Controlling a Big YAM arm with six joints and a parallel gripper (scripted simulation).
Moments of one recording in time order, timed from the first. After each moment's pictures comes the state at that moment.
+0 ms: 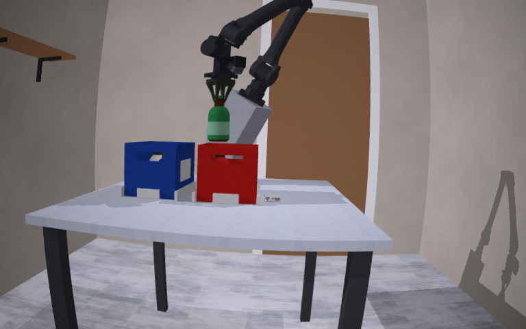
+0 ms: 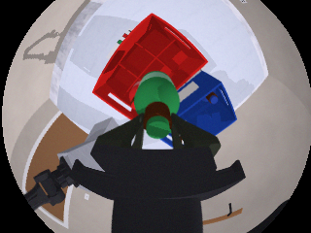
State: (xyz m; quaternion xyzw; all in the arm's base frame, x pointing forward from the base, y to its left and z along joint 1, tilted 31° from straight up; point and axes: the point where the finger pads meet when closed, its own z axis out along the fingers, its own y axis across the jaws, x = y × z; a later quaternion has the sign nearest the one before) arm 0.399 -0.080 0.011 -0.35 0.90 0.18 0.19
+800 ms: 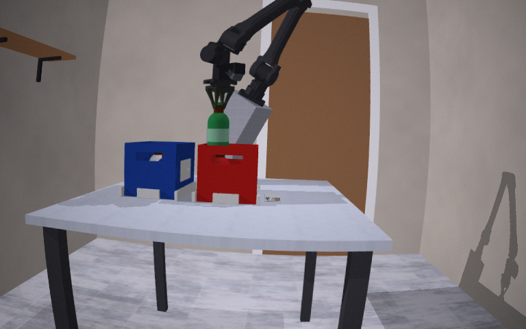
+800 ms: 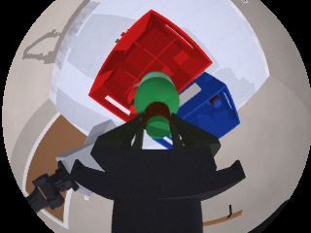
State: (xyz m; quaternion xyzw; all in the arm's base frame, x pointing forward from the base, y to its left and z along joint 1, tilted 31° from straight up) arm 0.404 -0.070 -0.009 -0.35 0.90 0.19 0.19
